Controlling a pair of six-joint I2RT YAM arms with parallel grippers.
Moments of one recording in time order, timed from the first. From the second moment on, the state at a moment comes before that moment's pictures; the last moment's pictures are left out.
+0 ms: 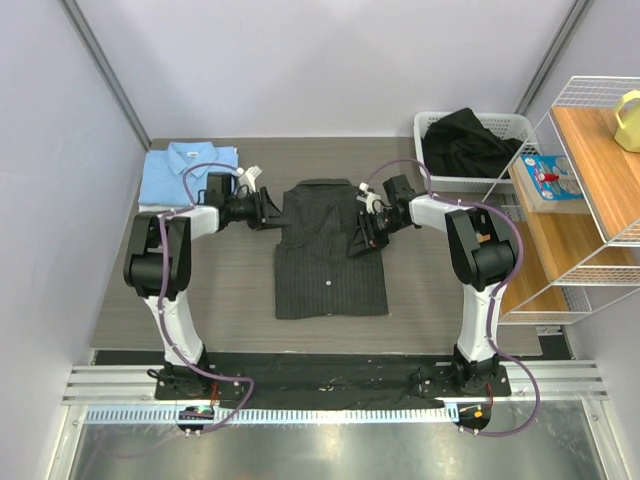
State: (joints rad) left arm -0.11 1.97 1.15 0.06 0.91 -0.42; right arm 0.30 2.04 1.28 -0.43 -0.79 0.09
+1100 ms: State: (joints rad) left arm -0.15 1.81 0.96 0.11 1.00 -0.50; right arm 0.32 1.98 1.30 -0.42 -0.80 0.16
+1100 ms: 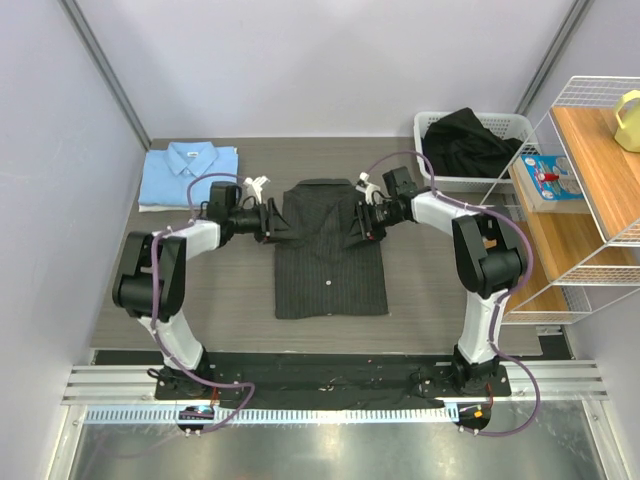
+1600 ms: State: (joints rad) left arm -0.26 1.92 0.86 0.24 0.97 -0.64; right arm 0.46 2.06 1.26 -0.18 -0.81 0.34
